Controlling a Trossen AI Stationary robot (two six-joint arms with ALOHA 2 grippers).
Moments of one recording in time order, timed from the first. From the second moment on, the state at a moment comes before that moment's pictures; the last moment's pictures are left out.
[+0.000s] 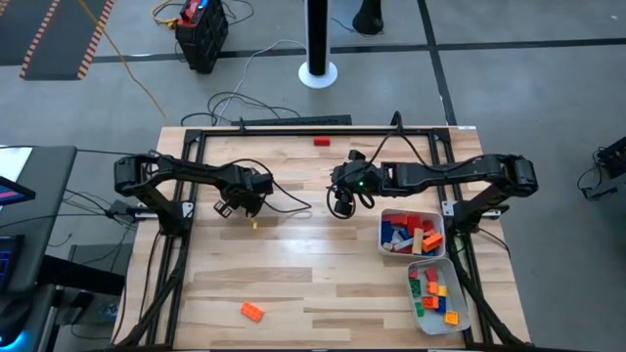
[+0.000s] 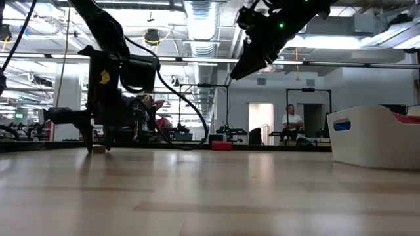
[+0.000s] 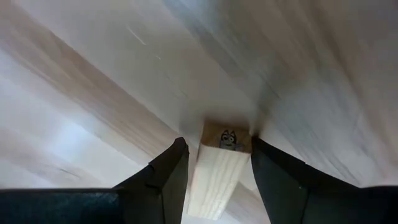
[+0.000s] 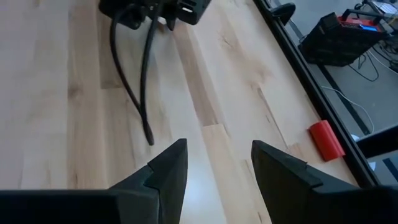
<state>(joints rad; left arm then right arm) 0.30 1.59 0.80 -0.81 -0.37 1.00 -0.07 1.50 1.07 -0.25 0.31 -0.03</state>
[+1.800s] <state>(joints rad) 0.09 1.32 0.66 0.74 0.05 0.24 0.08 1.43 0.86 0.16 0.39 -0.14</state>
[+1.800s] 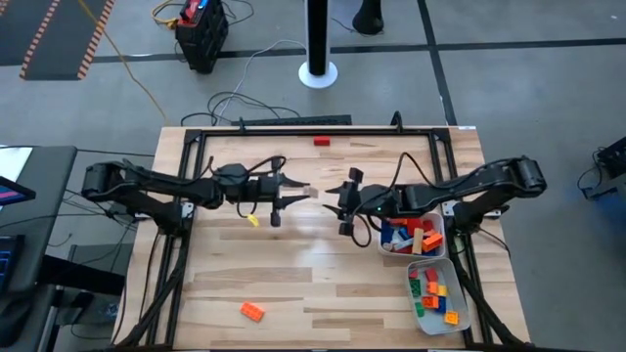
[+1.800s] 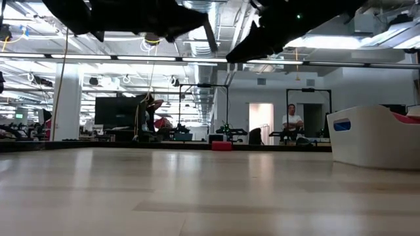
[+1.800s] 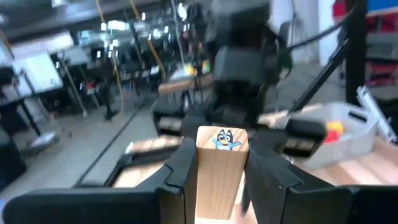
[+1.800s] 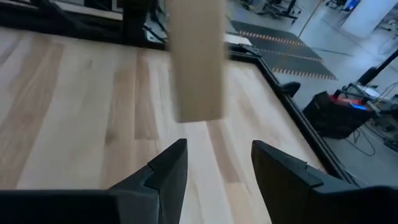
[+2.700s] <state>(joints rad) 0.07 1.55 0.72 0.91 -0.02 0.26 0.09 1.42 0.87 0.10 0.39 -0.19</state>
